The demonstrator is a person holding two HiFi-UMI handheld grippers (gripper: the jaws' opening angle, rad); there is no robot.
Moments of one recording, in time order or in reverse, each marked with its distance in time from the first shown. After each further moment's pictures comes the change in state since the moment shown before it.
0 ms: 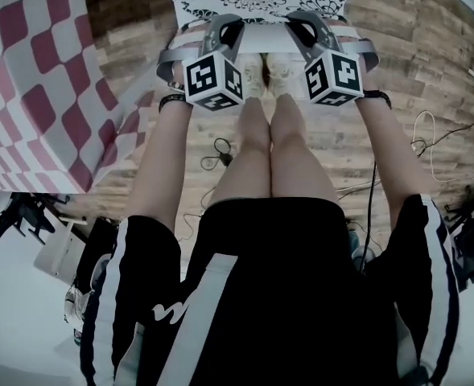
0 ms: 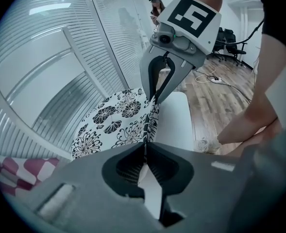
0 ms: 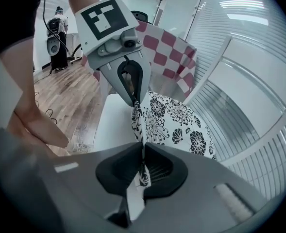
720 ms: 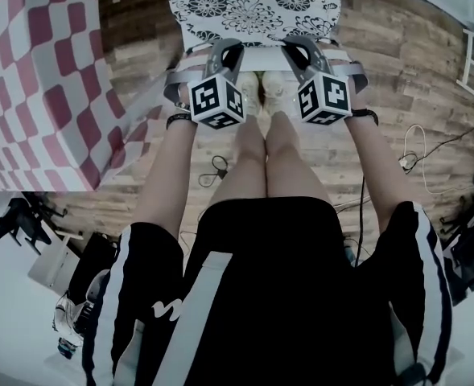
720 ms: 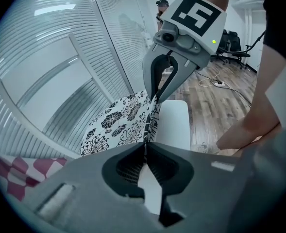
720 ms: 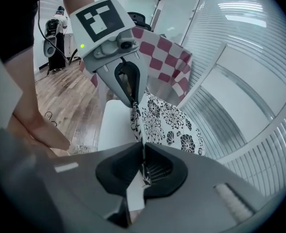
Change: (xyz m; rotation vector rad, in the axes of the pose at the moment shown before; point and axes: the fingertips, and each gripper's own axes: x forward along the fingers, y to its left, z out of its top) left arm -0.031 0.007 0.022 -0.036 -0.008 0.034; right arm -0.036 -0.011 0.017 0.014 0.011 -0.029
